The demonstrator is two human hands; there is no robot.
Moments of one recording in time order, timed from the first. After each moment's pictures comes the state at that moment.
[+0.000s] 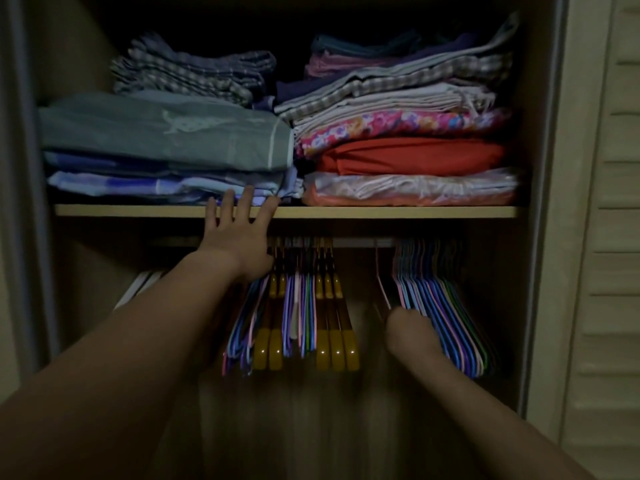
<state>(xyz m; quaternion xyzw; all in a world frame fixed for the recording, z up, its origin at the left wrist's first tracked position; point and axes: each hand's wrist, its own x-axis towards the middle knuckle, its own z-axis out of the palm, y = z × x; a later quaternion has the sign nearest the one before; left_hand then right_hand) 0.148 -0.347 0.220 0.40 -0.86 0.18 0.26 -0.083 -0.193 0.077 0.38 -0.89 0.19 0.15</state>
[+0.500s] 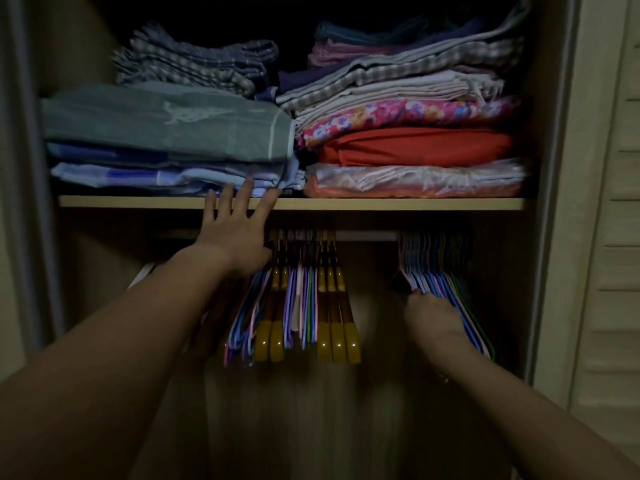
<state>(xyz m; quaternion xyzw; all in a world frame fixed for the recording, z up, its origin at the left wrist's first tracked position) 0.151 -0.348 0.215 0.38 -0.86 0.19 0.28 -0.095 -0.173 0.091 0.33 -0.90 0.00 0.28</state>
